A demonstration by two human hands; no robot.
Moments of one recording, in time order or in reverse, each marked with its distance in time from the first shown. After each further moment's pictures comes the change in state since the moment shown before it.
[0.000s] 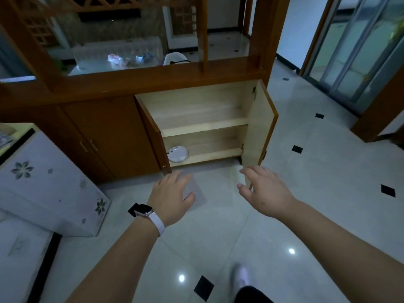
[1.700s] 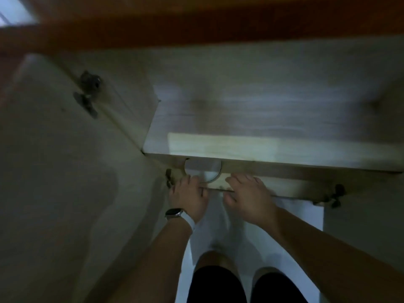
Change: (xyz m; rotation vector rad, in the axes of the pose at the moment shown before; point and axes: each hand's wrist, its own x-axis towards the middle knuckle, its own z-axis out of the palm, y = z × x) left_hand 0.573 -0.269 0.389 -0.077 -0.056 -0.635; right_hand 0.692 0.114 0.382 0.059 -0.231 -0.368
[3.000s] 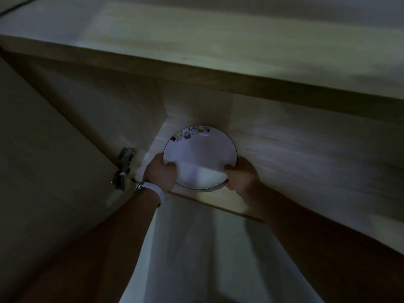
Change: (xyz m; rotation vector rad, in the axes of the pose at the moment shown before) left_hand 0.255 -0.153 0.301 -0.675 0.152 -0.453; right_hand 0.266 0.122 0.314 0.894 -0.029 0.463
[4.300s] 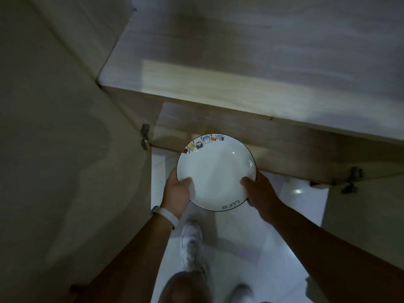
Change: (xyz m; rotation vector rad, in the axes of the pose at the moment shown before) left_hand -0.278 0.080 -0.107 -0.683 -0.250 -0.222; right_hand -0.282 -0.040 -0.112 0.232 -0.002 0.286
